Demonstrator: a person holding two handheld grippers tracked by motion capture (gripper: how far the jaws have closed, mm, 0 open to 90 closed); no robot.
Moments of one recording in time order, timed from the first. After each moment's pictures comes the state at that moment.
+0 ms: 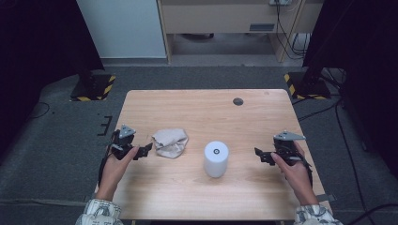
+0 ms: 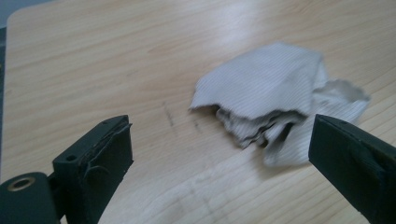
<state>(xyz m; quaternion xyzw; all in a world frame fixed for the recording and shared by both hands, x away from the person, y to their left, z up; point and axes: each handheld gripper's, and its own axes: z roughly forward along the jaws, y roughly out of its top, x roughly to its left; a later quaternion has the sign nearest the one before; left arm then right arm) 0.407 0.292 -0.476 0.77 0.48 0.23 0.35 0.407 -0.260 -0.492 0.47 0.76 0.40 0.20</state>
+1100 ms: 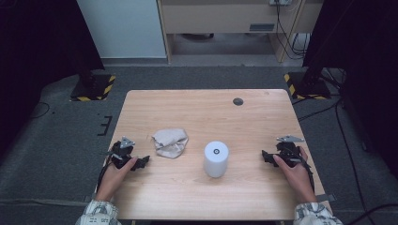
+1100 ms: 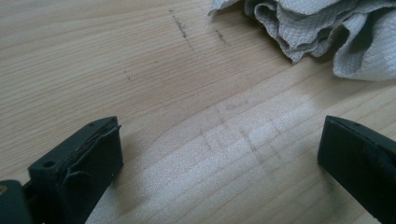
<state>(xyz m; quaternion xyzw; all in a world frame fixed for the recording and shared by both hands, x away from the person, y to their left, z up) 0.408 0.311 -0.537 0.79 0.48 0.20 0.32 0.424 -0.280 -0.540 0.55 0.74 0.31 0.23</state>
